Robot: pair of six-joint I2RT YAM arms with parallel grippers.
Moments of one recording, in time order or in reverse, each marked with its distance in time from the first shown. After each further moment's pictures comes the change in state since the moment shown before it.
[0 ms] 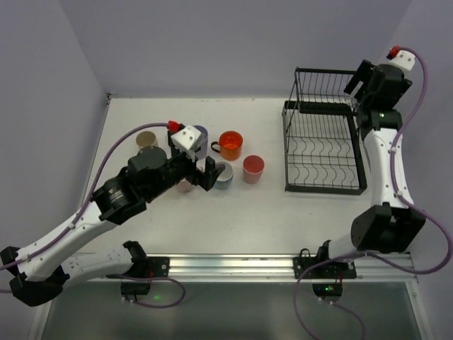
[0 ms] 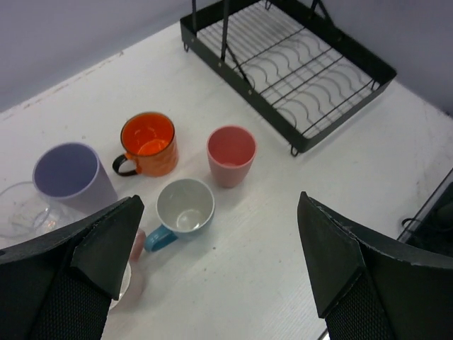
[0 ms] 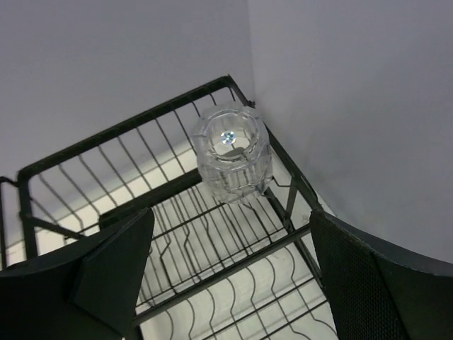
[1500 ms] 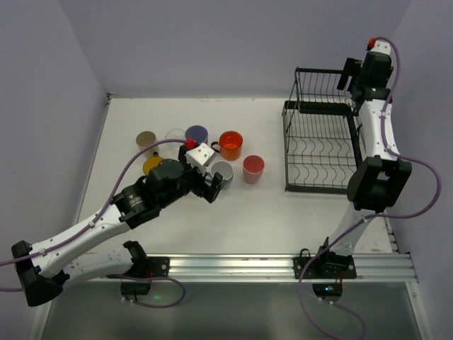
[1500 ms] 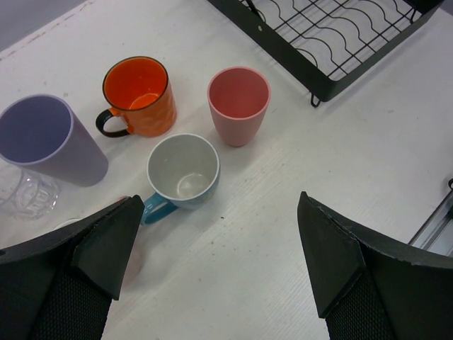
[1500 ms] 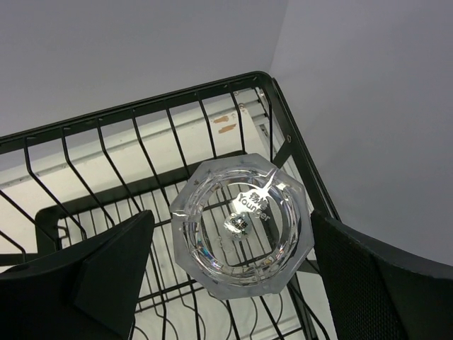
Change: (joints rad) left arm 0.000 -0.050 -0.306 0.134 -0.013 0.045; right arm -0.048 0.463 0.358 -0.081 -0.126 -0.180
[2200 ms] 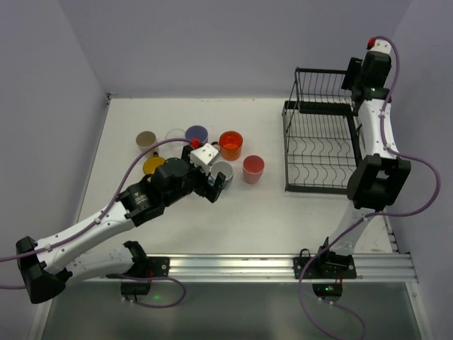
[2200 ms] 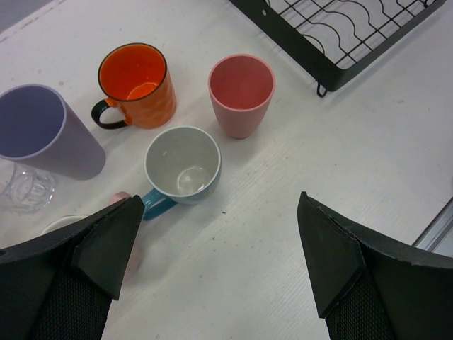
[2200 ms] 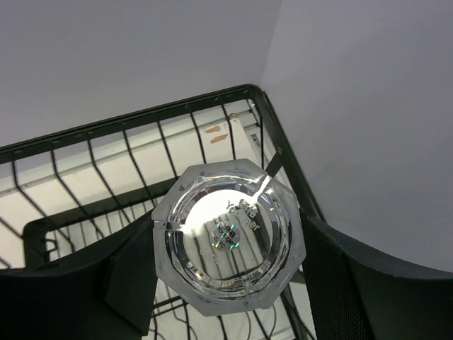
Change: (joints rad) left arm 0.008 0.040 0.000 0.001 0.000 0.000; right arm 0.000 0.024 0.017 0.028 0.045 -0.041
